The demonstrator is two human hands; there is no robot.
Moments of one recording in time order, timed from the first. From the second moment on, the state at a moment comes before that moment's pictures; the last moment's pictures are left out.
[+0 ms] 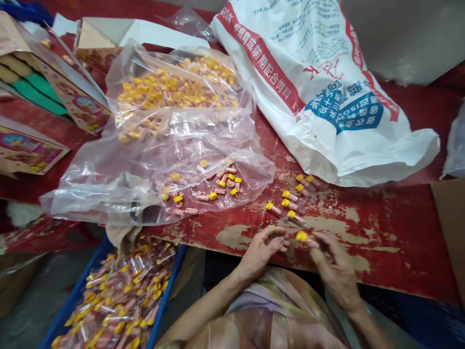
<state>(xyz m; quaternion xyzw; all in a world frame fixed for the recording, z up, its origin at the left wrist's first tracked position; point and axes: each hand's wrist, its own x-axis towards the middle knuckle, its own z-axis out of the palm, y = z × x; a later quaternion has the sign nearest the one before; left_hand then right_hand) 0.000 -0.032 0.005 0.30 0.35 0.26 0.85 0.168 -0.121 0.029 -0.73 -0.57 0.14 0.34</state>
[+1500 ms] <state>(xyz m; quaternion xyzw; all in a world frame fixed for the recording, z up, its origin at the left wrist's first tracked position) 0.005 -0.030 0.013 0.08 0.40 0.39 0.83 0.136 -0.064 0.028 -0.57 -0.76 0.04 0.32</state>
